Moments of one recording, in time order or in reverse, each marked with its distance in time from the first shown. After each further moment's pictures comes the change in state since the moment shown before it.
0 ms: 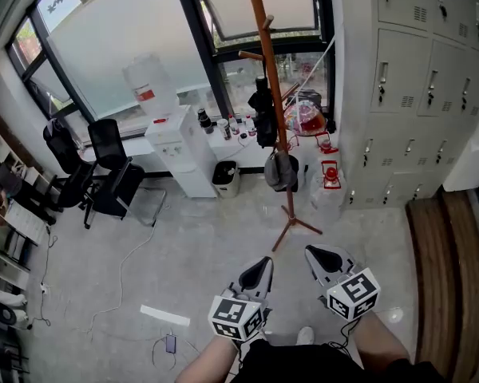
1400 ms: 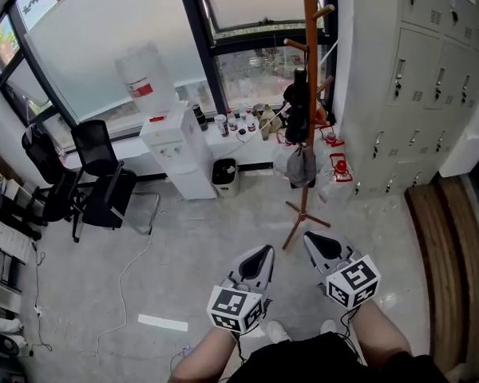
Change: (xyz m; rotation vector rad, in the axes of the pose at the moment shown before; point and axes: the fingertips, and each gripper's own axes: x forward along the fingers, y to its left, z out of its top) left arm -0.036 0.171 0.028 0.017 -0.017 -0.142; right arm 0.163 0.077 0.019 -0.012 0.009 -0.123
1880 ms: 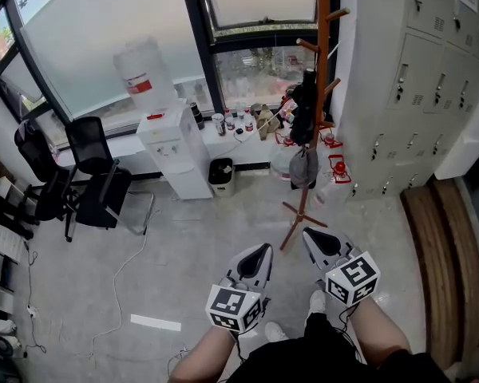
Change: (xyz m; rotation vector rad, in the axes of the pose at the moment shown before) left arm -0.007 0.032 0.005 -0.014 -0.025 -0.016; right arm 0.031 0.010 0.011 -0.019 0.010 -0.021
